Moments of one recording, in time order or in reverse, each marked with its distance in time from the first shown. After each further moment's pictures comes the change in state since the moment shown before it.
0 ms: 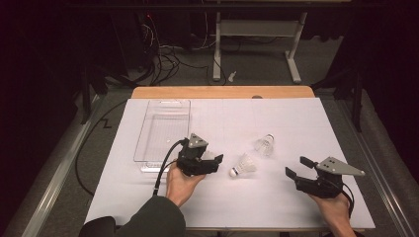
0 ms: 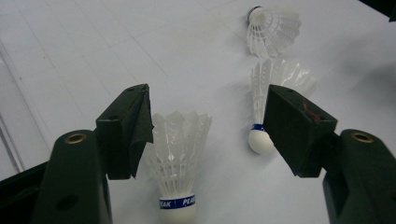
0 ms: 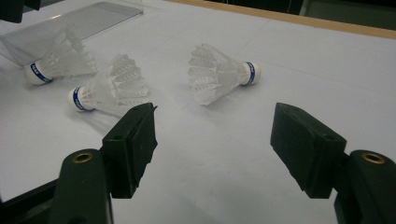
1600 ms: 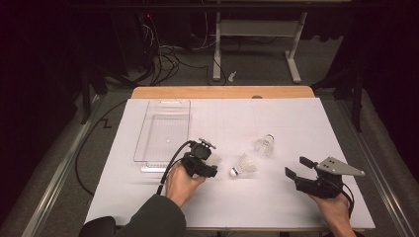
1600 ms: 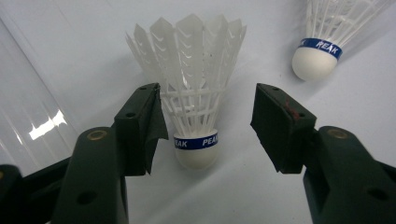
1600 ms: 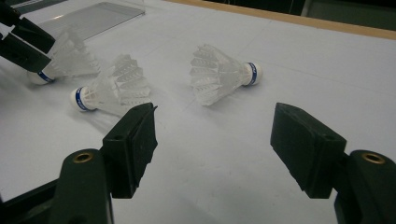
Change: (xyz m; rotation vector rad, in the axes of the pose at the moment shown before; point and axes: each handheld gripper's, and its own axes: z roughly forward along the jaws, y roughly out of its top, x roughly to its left) left arm -0.002 0.001 0.028 0.382 0.087 0.006; right arm 0.001 0.000 0.000 -0.002 0.006 -0.003
